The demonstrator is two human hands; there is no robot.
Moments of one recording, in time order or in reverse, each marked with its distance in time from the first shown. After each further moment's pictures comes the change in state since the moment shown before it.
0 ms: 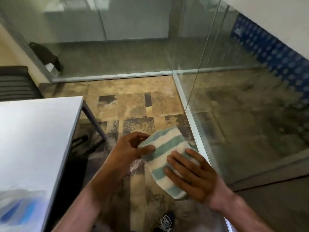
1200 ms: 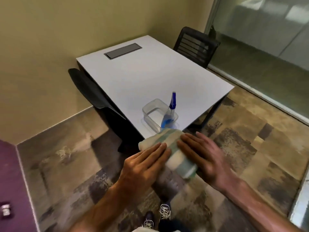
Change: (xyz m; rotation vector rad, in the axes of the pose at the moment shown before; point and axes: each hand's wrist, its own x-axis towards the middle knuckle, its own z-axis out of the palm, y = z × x) left_hand -0.427 -0.188 -0.183 1.299 1.110 0.654; right_hand 0.230 -0.342 0.060 0.692 0.097 -0.532
